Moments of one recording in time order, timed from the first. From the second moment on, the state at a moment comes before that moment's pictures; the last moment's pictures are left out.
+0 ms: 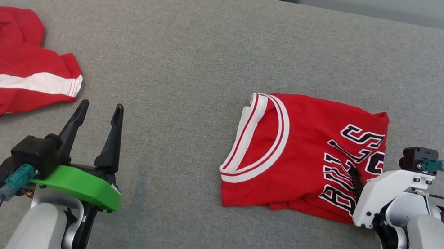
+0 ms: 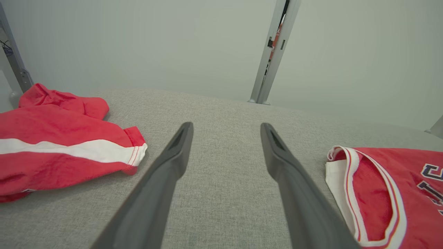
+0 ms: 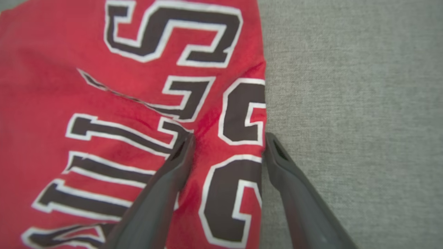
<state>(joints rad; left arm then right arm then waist) -0.25 0.05 -0.10 0.33 -0.31 -0.13 -0.26 -0.47 -0.12 0.00 0.69 0.24 0.13 0.31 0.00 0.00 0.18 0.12</state>
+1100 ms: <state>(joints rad) -0.37 0.12 -0.07 0.11 -0.19 -0.13 -0.26 -0.81 -0.56 0.06 0.69 0.04 0.13 0.22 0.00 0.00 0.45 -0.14</state>
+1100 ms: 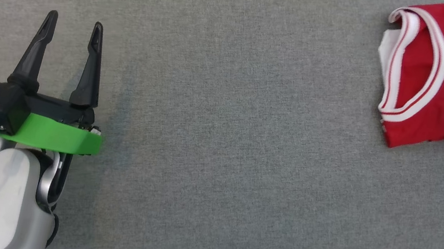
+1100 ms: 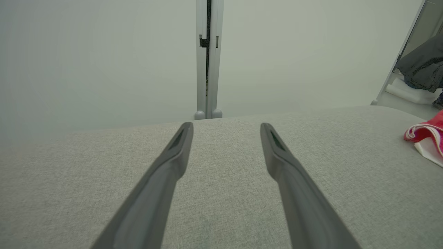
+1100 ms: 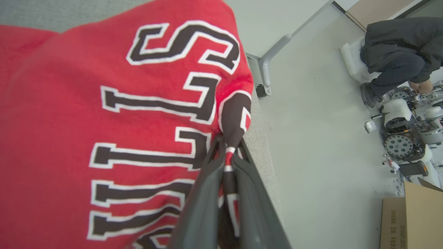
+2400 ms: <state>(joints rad) -0.16 0.06 0.06 0.20 -0.23 -0.13 -0.26 -0.39 -0.25 0.04 0.41 0.15 0.13 -0.18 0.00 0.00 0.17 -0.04</state>
